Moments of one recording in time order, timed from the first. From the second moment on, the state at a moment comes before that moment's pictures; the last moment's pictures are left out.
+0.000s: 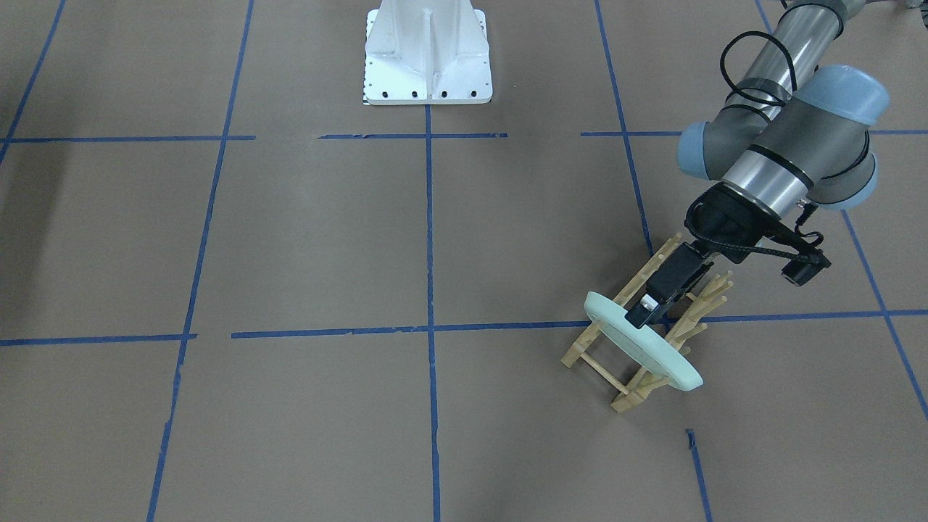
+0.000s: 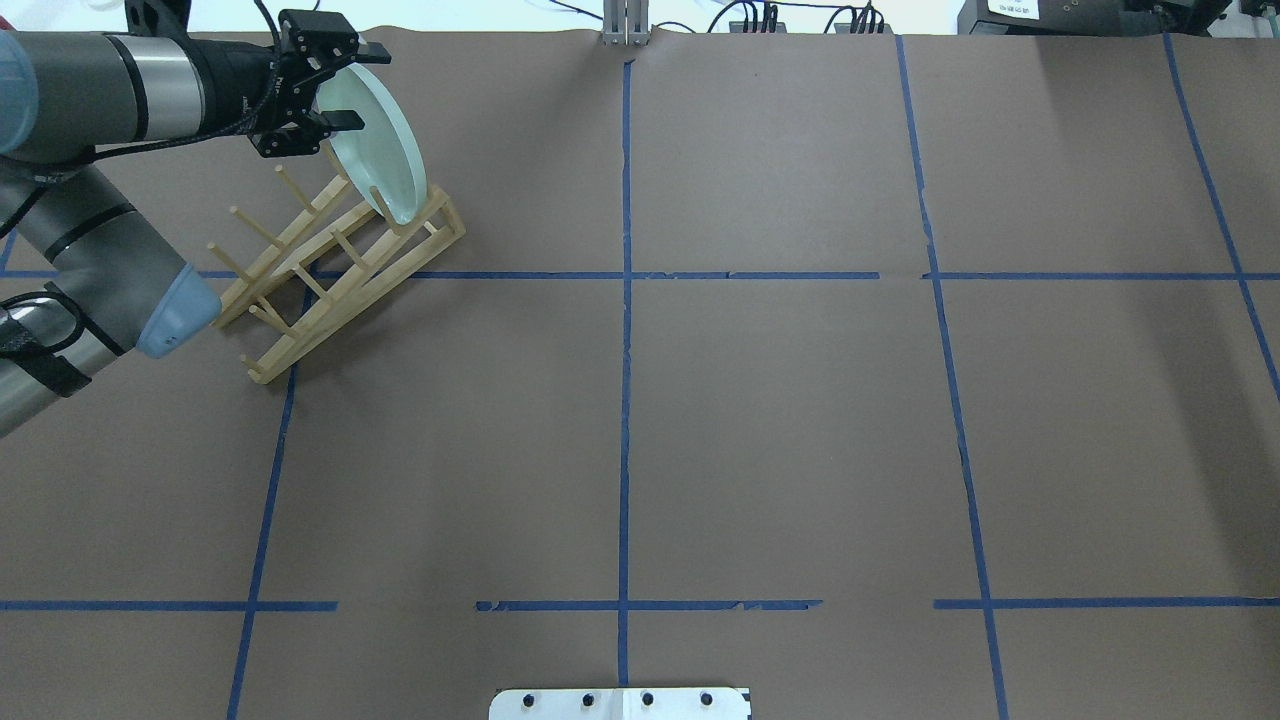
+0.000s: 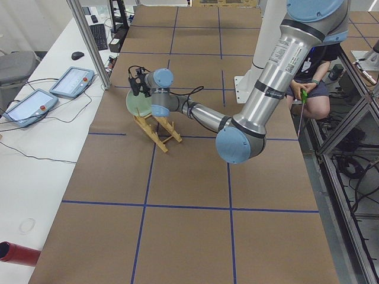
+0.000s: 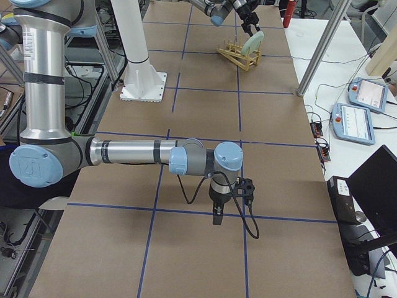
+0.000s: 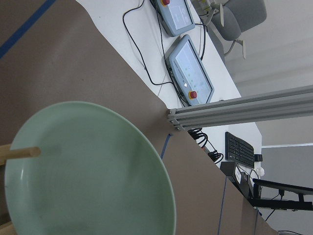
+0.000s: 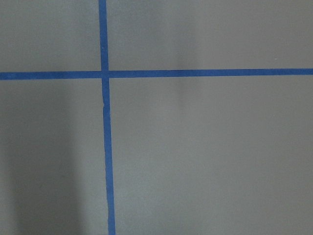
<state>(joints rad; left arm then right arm) -0.95 -2.05 -1.43 -2.80 -1.92 -1.90 1.54 -1.63 1.67 -1.64 2.19 0.06</state>
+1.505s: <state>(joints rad) -0.96 -2.03 -1.41 -2.93 -1.92 -1.90 1.54 -1.63 1.67 -1.64 2.19 0.06</state>
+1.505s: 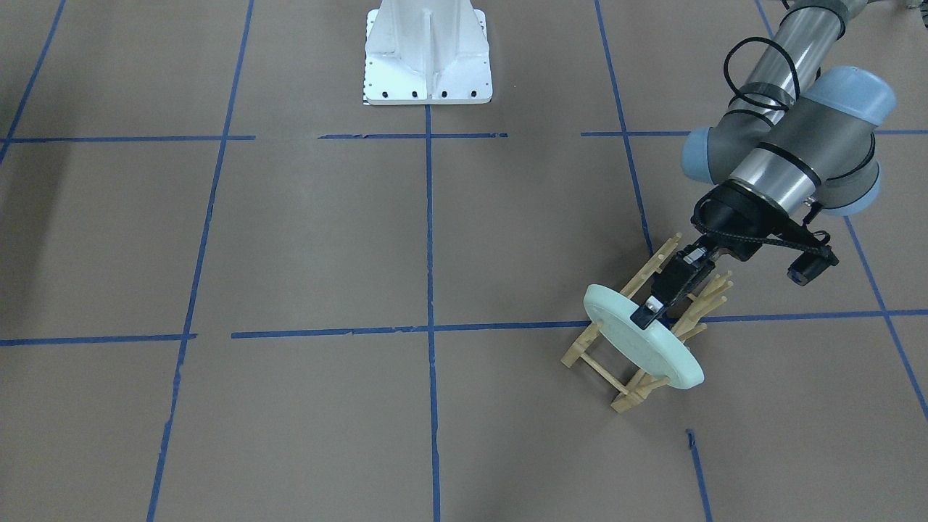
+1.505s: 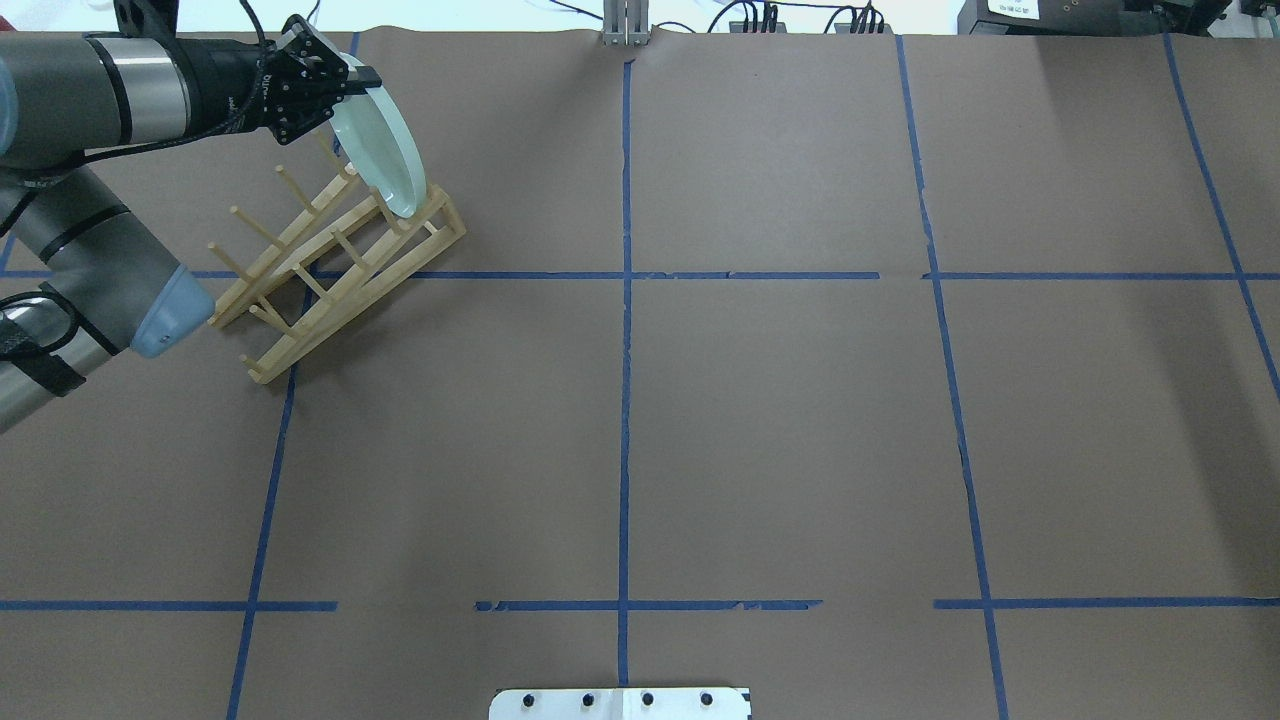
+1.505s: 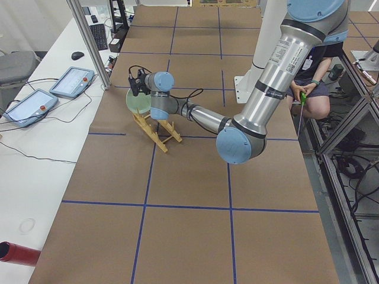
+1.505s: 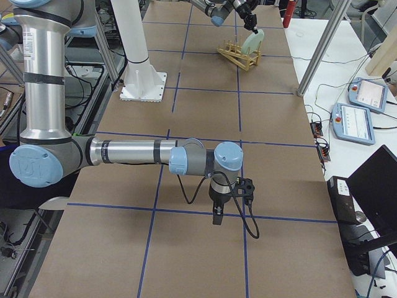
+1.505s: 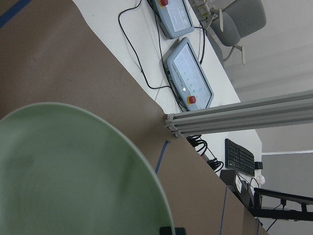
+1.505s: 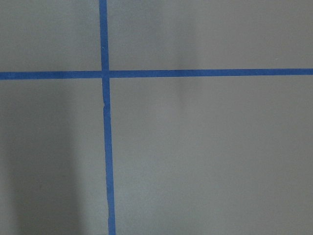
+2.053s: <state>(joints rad) -0.99 -2.00 -1.42 -3.07 -1.92 -1.97 1.54 -1.63 1.67 -1.64 2.19 0.06</state>
